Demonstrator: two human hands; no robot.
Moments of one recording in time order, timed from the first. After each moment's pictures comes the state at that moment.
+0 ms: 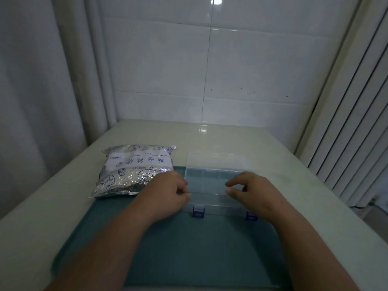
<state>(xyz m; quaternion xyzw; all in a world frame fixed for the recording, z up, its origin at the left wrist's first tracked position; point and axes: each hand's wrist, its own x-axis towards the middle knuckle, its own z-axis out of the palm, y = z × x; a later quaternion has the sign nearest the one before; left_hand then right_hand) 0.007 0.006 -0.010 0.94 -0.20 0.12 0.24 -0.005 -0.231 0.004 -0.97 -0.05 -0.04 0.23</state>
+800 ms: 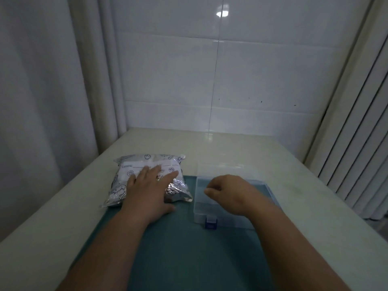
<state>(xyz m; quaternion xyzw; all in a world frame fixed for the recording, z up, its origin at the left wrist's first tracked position) 0.028 0.056 -0.022 0.99 -0.05 0.10 0.06 0.012 -0.162 0.029 -0.97 -0.10 0.03 0.20</state>
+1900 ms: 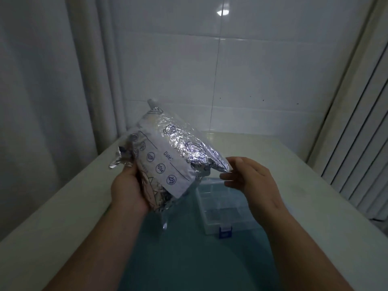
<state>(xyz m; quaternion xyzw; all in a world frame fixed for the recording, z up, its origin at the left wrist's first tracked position) 0.016 0.041 0.017 0.34 0.10 0.08 0.93 0.002 -0.176 0.026 -0.72 -0.04 -0.12 0.68</state>
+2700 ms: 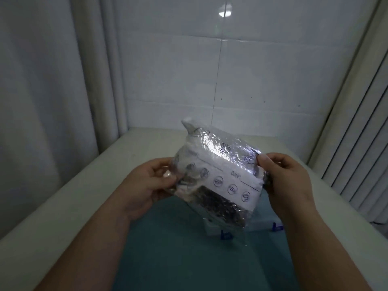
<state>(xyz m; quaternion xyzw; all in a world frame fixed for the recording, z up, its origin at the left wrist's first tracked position) 0.017 0.056 0.010 0.60 -0.10 -0.05 0.79 0.006 -0.212 0.039 -0.60 0.03 -0.22 0.77</state>
